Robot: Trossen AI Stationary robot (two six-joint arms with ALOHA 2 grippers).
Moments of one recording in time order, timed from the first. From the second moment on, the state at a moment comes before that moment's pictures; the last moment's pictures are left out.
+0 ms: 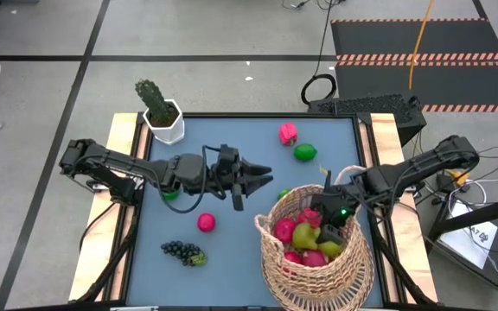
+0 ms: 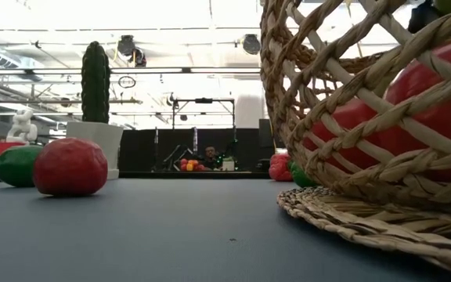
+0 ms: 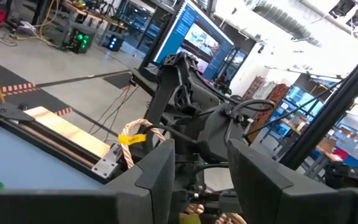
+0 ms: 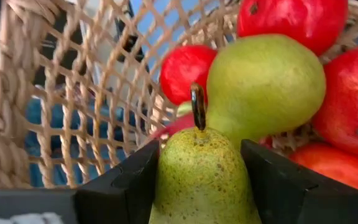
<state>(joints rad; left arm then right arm) -0.20 1.50 1.26 0.33 -0.28 -0.51 0.35 1.12 0.89 -0.65 -0.37 0.93</state>
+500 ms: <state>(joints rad) -0.21 1.50 1.26 0.34 -0.28 -0.51 0.40 1.12 0.89 -0.68 -0.39 0.89</state>
